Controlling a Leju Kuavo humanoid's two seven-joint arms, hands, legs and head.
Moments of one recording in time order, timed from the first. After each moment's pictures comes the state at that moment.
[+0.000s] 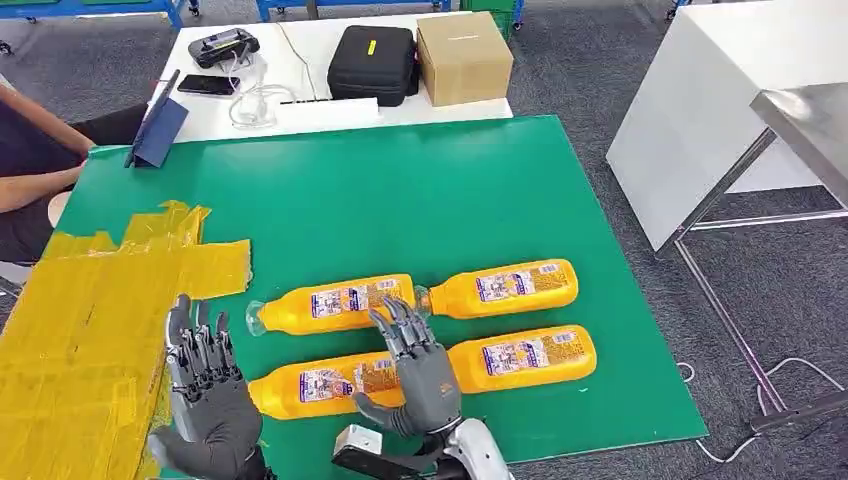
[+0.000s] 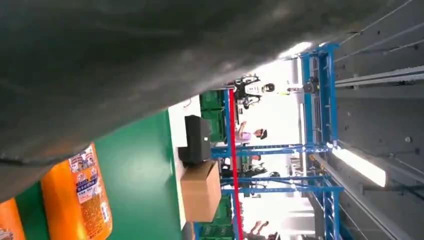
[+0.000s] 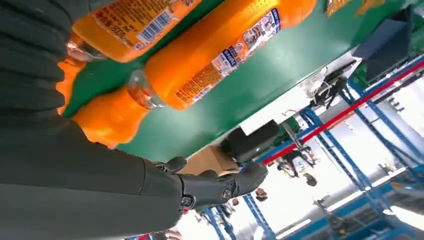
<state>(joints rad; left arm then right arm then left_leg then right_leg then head) 0.25 -0.17 -0.48 -1.73 -0.12 0.56 -0.69 0.00 0.15 0.70 -1.26 1.01 -0.64 -0.13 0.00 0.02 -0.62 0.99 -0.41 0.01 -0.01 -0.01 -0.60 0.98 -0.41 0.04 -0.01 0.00</state>
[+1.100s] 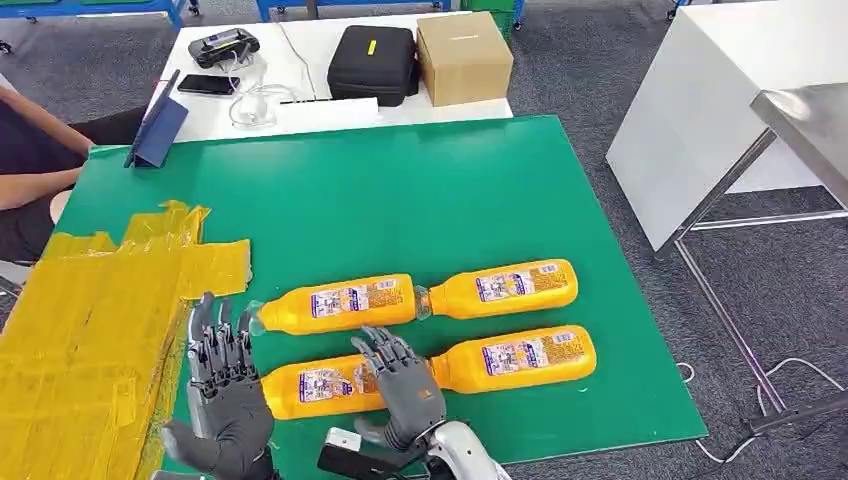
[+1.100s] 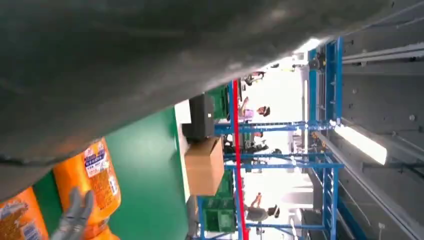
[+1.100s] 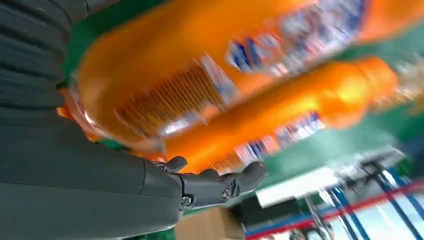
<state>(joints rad) 0.24 -0.17 -0.47 -1.70 -0.09 0.46 -0.69 -0.04 0.13 0.77 -1.15 1.05 -0.42 0.06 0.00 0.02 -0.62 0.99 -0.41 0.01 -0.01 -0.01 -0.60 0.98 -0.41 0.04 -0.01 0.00</state>
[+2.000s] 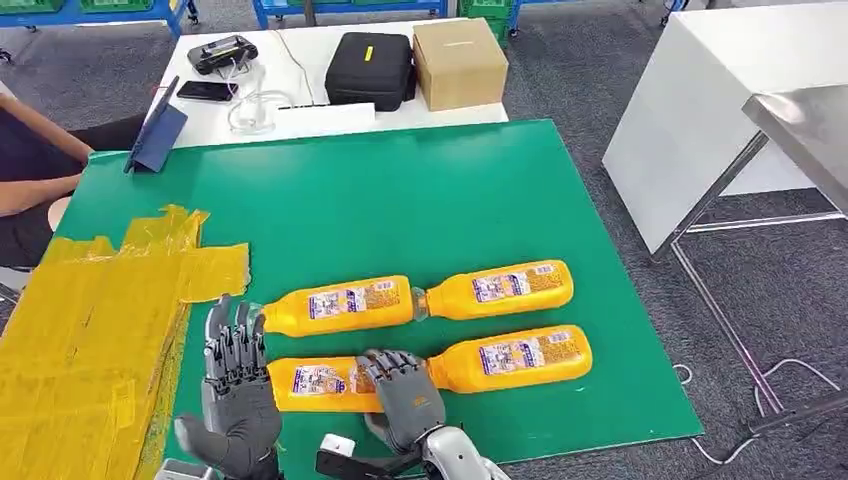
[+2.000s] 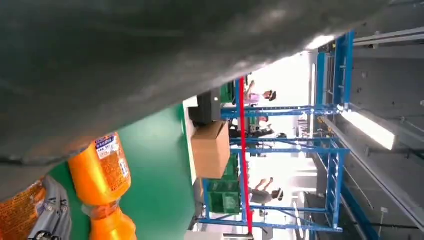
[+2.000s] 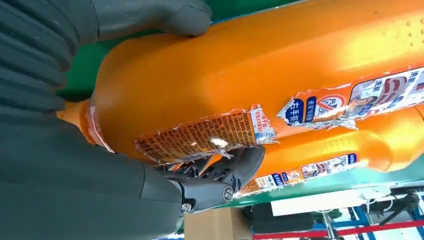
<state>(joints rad) 0.24 -0.19 -0.44 -1.65 -0.09 0.37 -0.69 -0.08 0.12 0.85 -1.06 1.11 -0.38 0.21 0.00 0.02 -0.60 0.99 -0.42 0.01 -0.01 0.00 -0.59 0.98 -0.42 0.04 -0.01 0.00</state>
